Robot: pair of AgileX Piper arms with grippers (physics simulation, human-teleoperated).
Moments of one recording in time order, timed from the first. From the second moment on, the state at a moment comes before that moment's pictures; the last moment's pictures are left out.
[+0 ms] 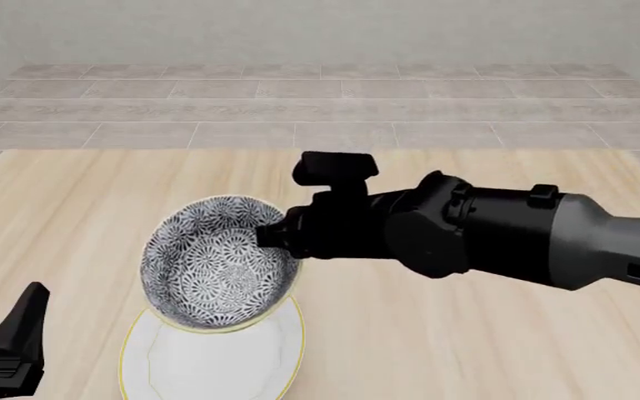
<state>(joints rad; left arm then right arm) 0.00 0.00 0.00 0.00 0.00 0.86 1.59 -1.07 0.23 0.51</state>
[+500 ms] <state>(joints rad) 0.00 0.00 0.00 0.00 0.00 0.87 1.63 -1.08 0.22 0.52</state>
